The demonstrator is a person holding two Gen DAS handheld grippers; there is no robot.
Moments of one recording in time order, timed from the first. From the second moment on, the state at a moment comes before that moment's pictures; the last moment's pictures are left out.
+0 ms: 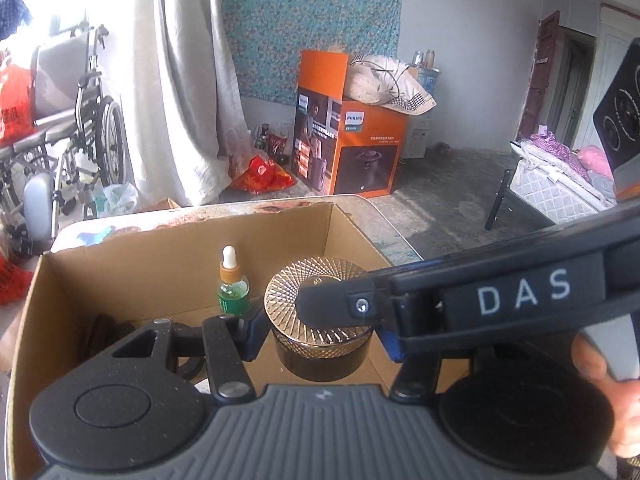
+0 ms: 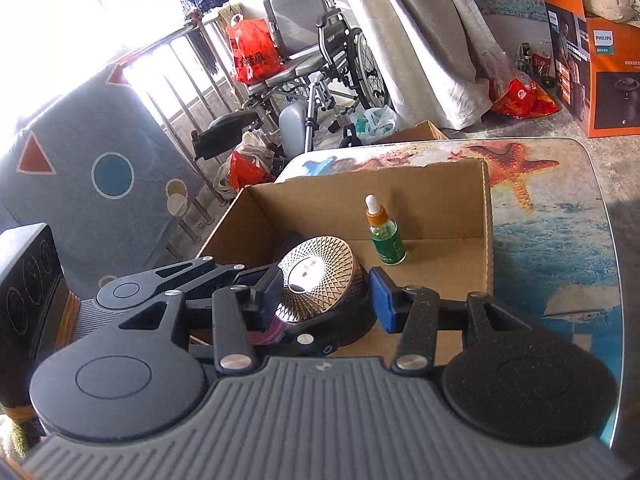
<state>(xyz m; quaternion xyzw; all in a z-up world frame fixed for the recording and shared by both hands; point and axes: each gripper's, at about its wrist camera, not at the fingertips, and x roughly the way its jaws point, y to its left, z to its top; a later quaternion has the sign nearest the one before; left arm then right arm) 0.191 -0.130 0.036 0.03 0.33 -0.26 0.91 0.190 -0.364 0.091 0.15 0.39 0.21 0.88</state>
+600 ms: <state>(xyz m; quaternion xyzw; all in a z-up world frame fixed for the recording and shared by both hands) 0.298 -0.151 -0.011 -0.05 0.46 -0.24 0.86 0.313 -0.372 0.043 0.09 0.46 0.20 0.86</state>
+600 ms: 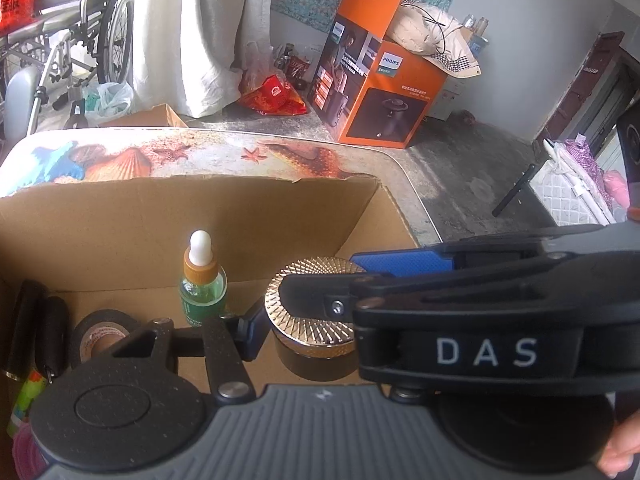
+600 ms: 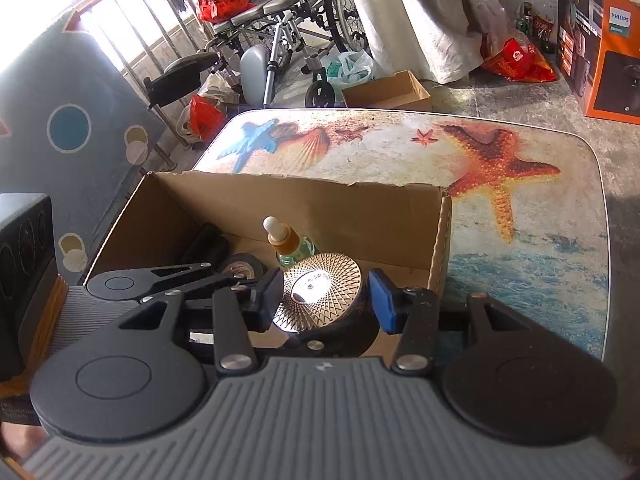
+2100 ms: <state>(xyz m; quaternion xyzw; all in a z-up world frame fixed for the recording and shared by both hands) 0.078 -0.052 0.051 0.02 0.33 -0.27 0.90 0.013 -0.370 0.094 0.26 0.28 0.18 0.91</state>
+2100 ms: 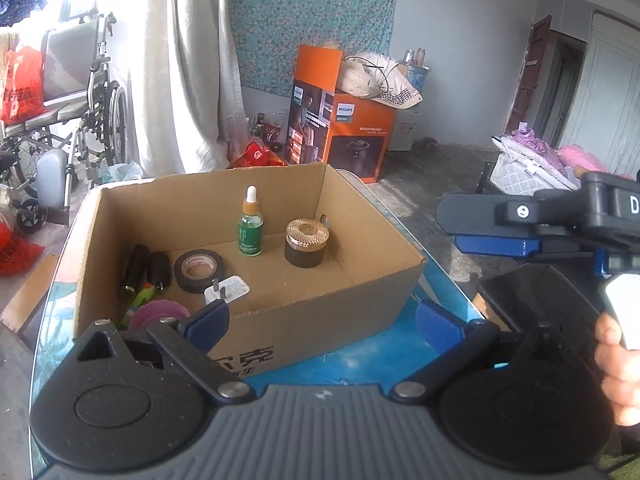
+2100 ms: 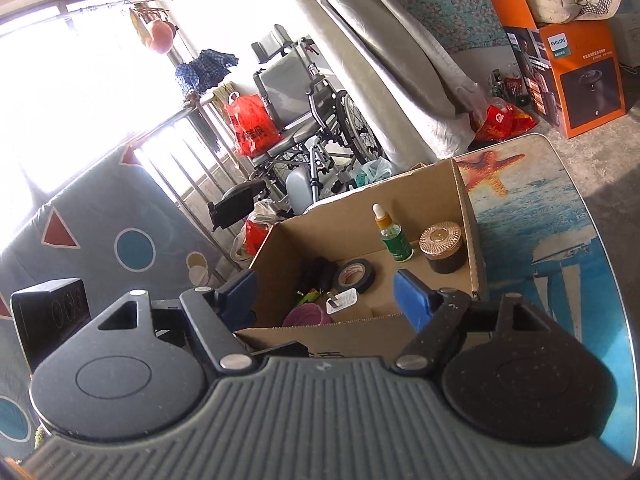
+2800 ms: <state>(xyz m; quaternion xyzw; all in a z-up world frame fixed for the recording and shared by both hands) 0.041 0.036 0.022 0.02 0.30 -0.18 0.94 0.052 -0.262 0.057 0.26 0.36 0.25 0.86</state>
